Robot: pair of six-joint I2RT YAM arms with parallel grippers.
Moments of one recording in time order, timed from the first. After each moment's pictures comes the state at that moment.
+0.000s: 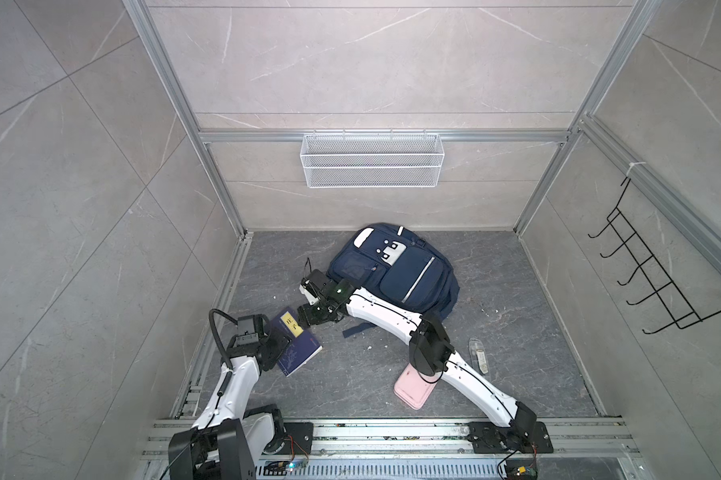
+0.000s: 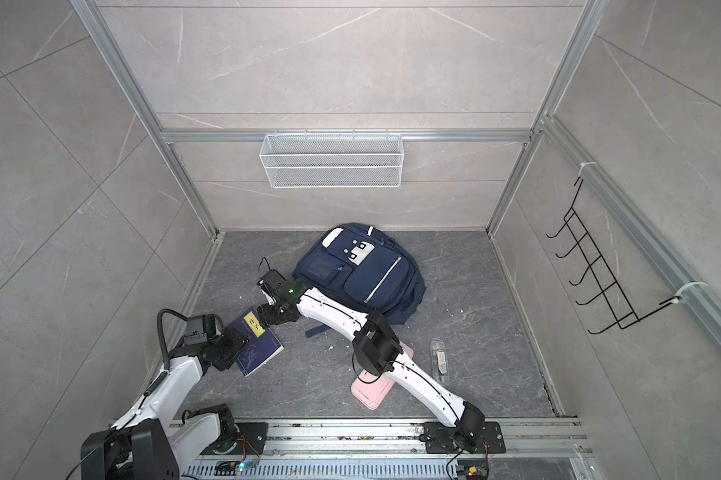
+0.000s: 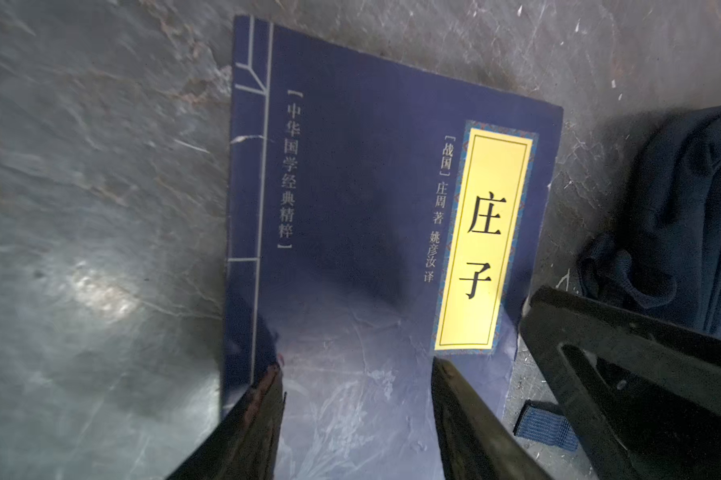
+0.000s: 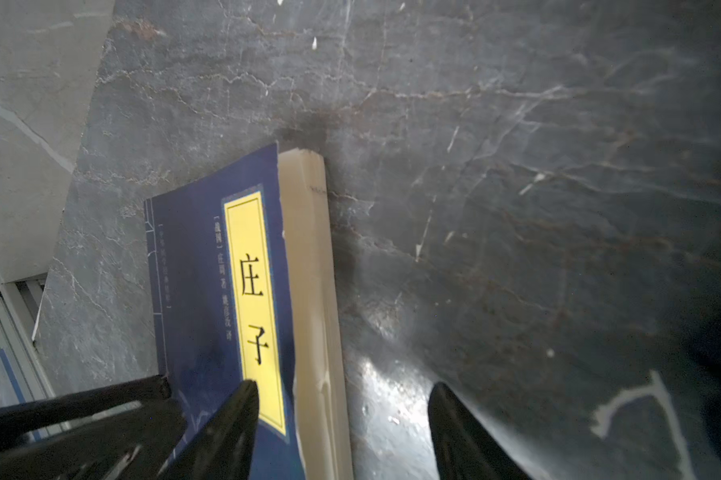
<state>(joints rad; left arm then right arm) 0.17 0.99 0.43 -0.47 0.20 -0.73 0.98 2.77 2.68 -0.90 -0.23 0.50</state>
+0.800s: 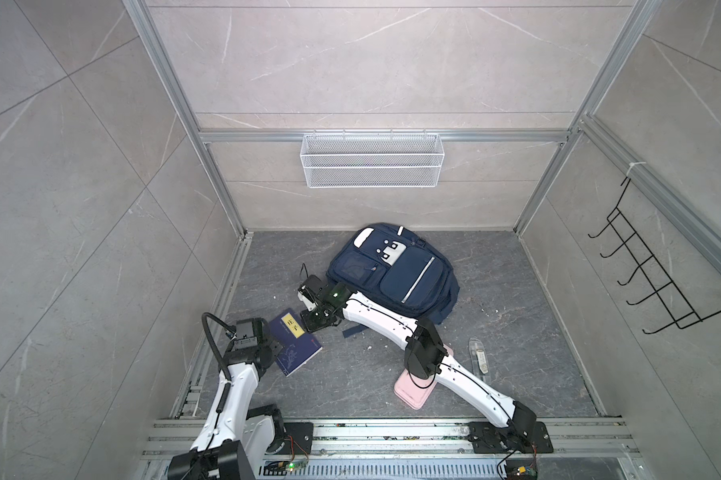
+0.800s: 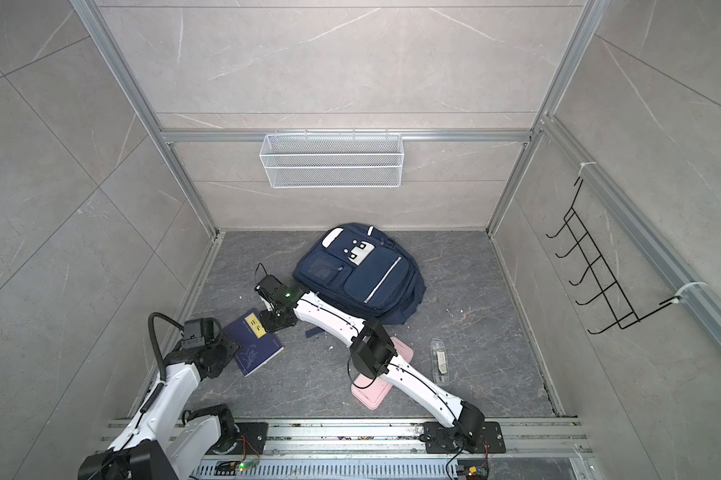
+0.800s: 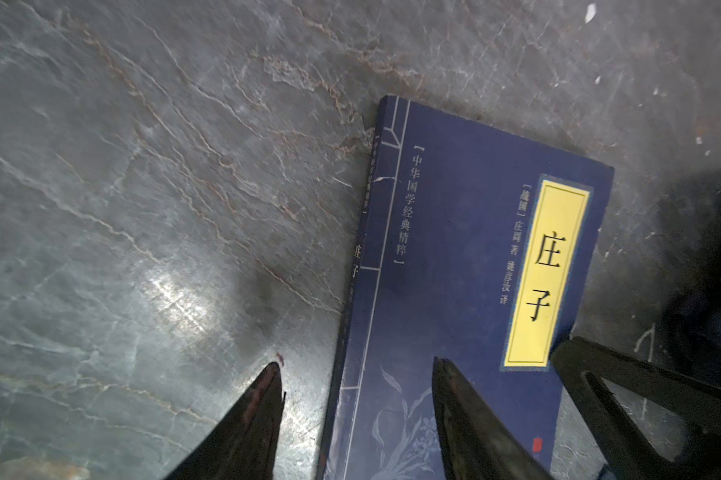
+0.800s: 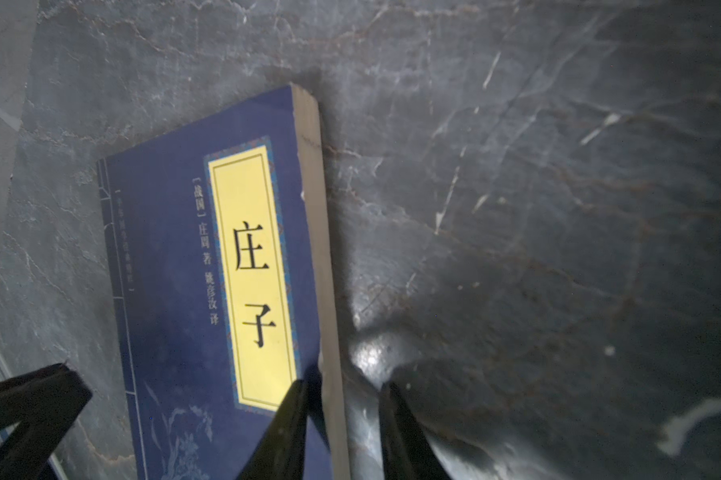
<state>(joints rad) 0.17 0.96 0.43 -0.57 -0.02 -0.74 1.00 2.84 2.78 -1.00 -0.22 0.47</state>
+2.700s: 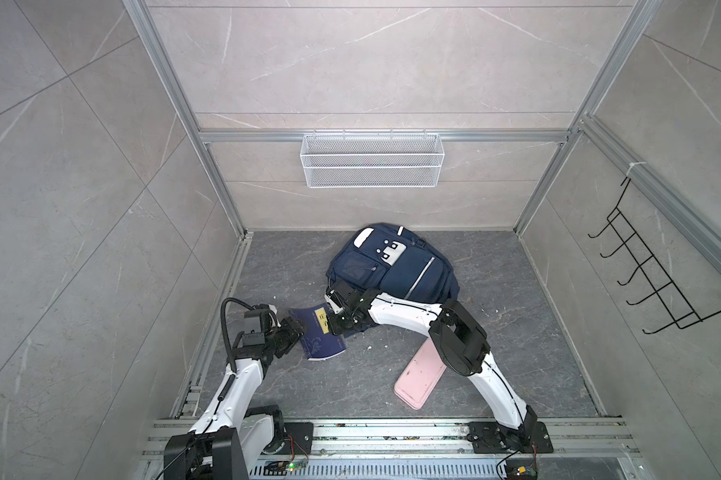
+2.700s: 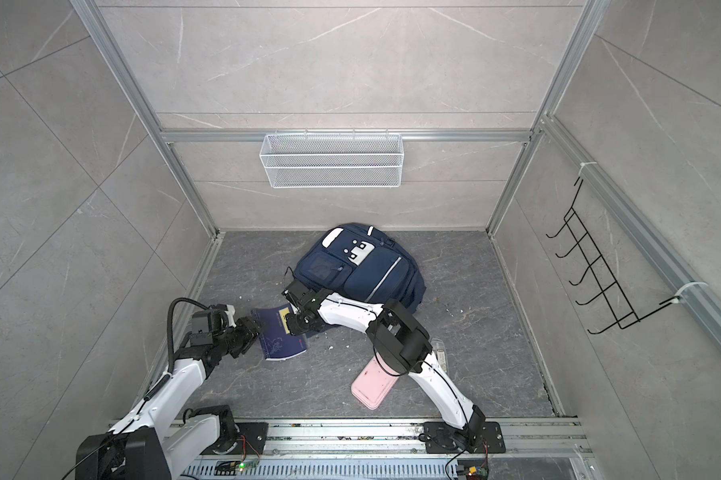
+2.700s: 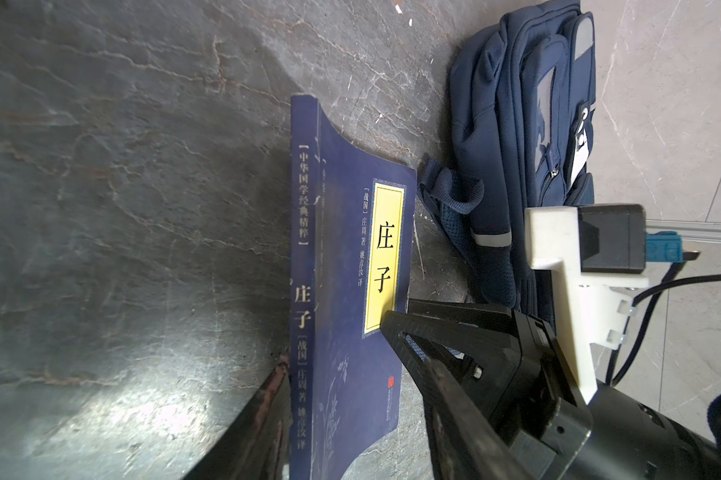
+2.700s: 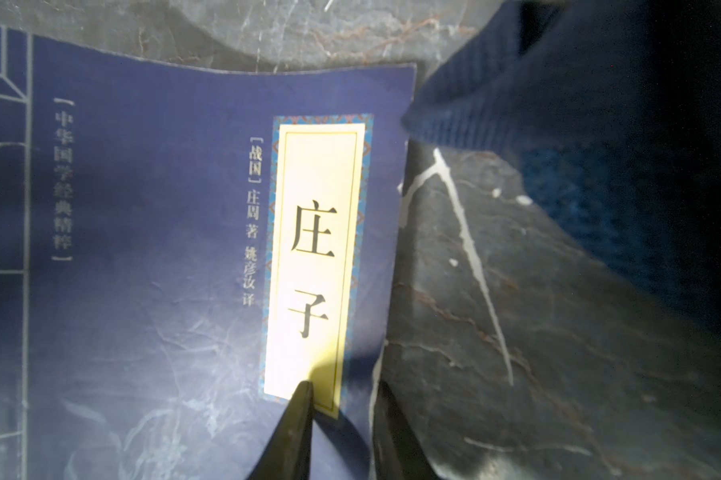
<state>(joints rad) 0.06 1.00 0.41 -0.25 0.46 -0.72 0.95 2.35 1.83 -0.54 -0.17 0.49</state>
